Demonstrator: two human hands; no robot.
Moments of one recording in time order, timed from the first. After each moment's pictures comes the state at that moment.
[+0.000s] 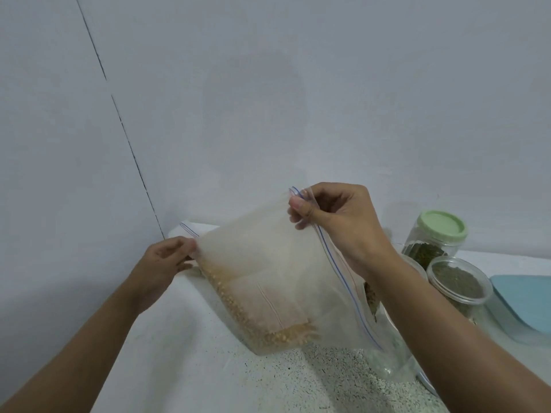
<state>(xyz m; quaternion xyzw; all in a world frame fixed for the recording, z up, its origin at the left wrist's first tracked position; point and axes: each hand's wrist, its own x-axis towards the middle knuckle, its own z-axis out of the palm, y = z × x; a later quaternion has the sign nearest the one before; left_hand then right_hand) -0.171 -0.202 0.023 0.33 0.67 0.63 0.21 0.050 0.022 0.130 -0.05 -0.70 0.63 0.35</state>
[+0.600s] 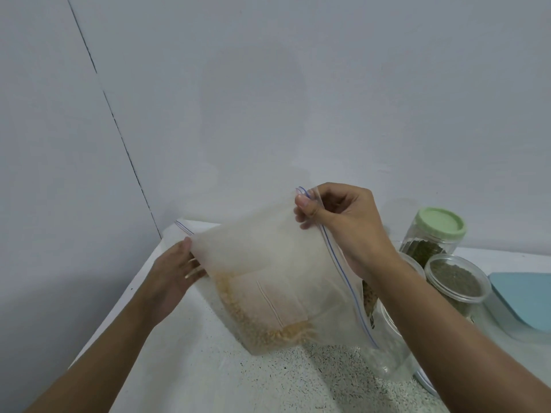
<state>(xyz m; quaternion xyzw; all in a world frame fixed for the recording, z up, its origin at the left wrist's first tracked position) -0.159 -0.180 -0.006 0.20 0.56 0.75 0.31 0.053 0.032 0.120 -0.09 -0.67 0.64 0.35</state>
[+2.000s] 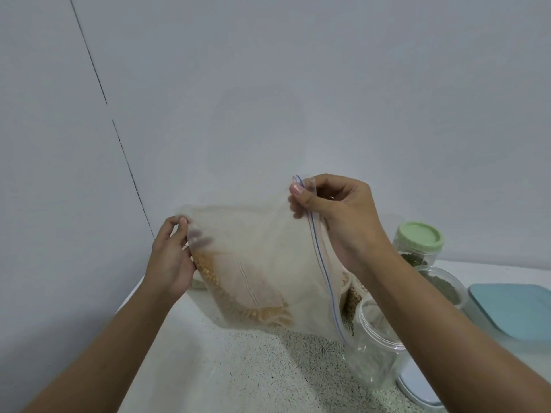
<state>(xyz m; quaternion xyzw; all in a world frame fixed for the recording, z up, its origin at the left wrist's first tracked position) -0.119 -0.144 0.073 0.13 0.53 0.82 0.18 0.079 0.027 0.162 -0.04 -0.61 0.69 0.39</state>
